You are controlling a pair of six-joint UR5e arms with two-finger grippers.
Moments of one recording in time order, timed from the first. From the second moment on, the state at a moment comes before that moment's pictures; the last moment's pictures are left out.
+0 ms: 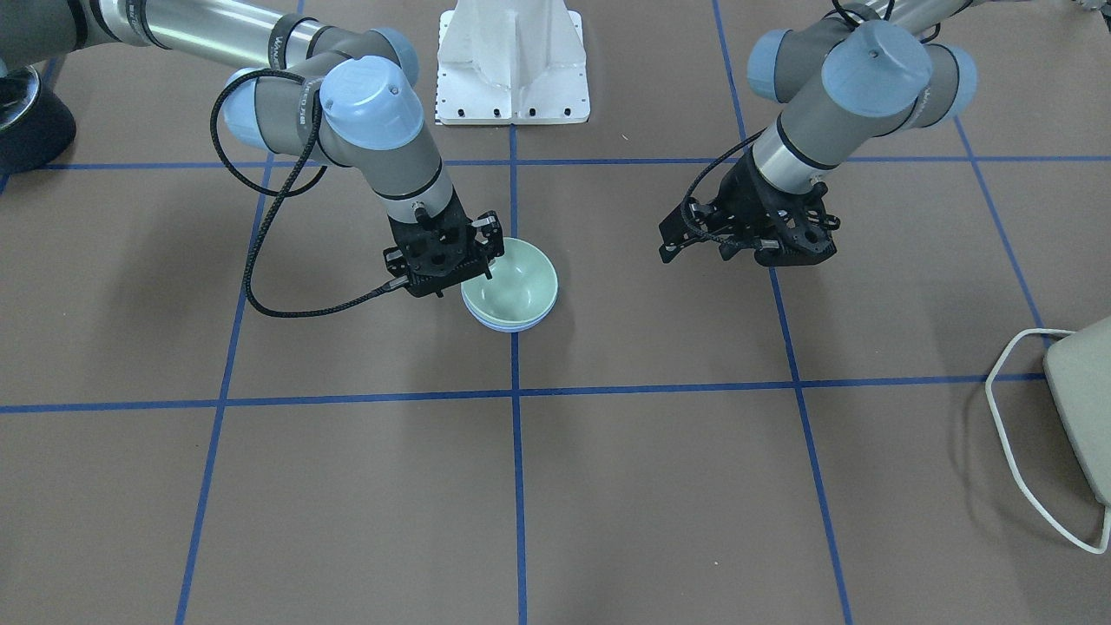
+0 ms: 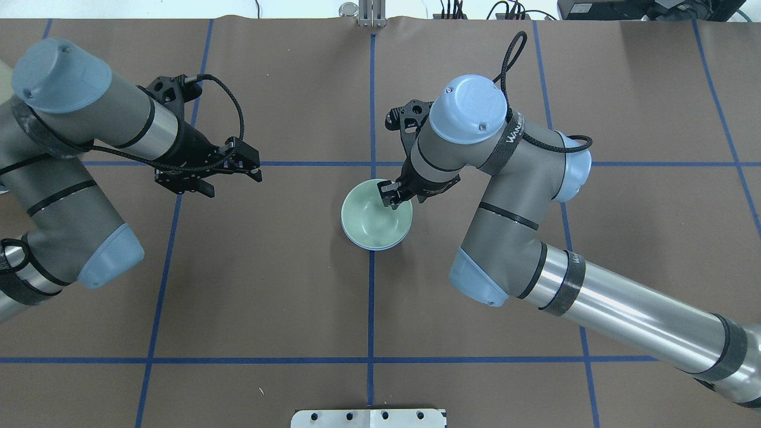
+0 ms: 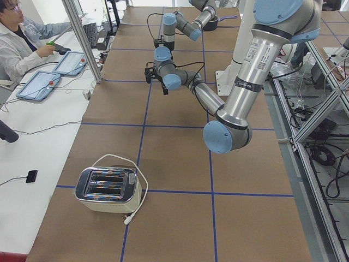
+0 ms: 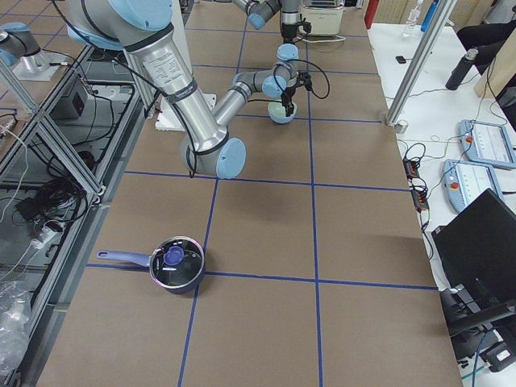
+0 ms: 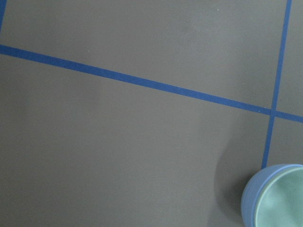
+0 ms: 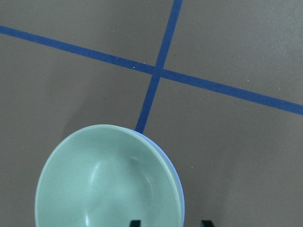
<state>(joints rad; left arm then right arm) -0.79 -1.98 -1.80 -1.91 -2.20 -1.33 0.62 -0.88 1.61 -1.43 2.00 0.90</state>
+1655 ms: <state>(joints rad) -1.22 -1.46 -1.86 -1.91 -2.44 -0.46 1.22 -1.62 1.99 -1.40 2.24 0.53</state>
